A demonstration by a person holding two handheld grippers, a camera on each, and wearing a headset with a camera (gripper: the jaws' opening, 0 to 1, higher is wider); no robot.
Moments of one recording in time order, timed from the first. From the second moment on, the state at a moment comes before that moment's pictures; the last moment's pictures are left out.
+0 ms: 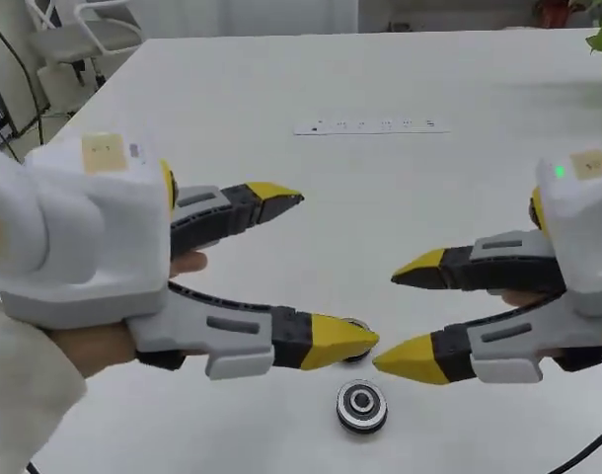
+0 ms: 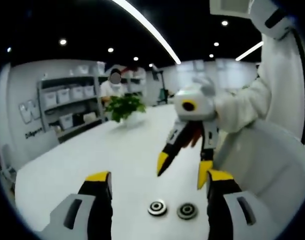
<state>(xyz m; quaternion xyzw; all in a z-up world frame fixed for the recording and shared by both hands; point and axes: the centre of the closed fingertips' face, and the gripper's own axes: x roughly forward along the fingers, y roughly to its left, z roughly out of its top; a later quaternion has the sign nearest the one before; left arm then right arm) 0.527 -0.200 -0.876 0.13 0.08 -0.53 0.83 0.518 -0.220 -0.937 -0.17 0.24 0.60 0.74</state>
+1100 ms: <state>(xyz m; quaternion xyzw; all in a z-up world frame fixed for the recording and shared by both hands) 0.503 -0.224 -0.990 0.16 0.22 -0.60 0.76 0.491 -0.225 -1.015 -0.23 0.33 0.62 0.67</state>
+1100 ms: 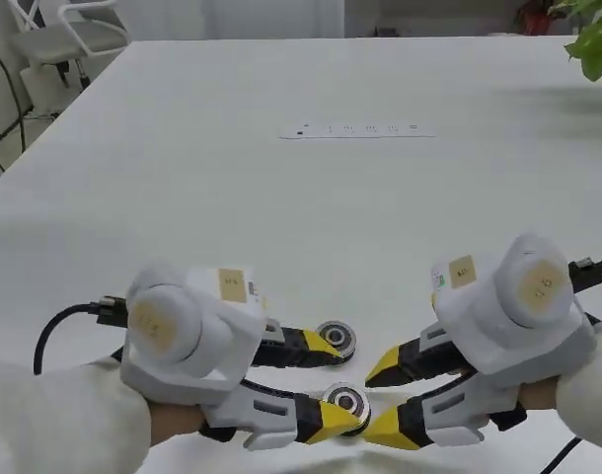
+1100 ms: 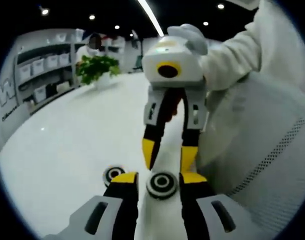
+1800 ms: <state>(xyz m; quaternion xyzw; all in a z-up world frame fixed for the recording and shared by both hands) 0.493 -0.223 -0.998 0.18 0.20 -0.62 0.74 0.493 -0.221 -1.019 -0.21 0.33 0.62 0.68</state>
